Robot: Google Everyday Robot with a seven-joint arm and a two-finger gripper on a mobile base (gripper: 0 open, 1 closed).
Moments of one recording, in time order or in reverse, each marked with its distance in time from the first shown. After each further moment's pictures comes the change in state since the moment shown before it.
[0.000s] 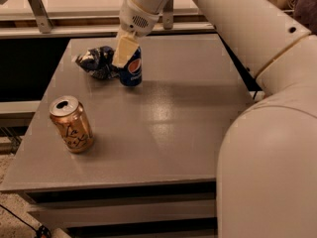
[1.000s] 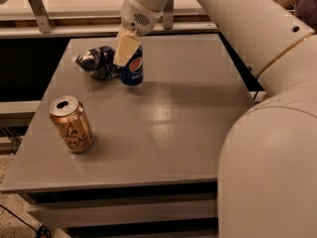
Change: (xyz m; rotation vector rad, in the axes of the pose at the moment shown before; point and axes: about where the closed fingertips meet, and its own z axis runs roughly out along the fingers) arm 0.003 0.001 -0.008 0.005 0.003 0.002
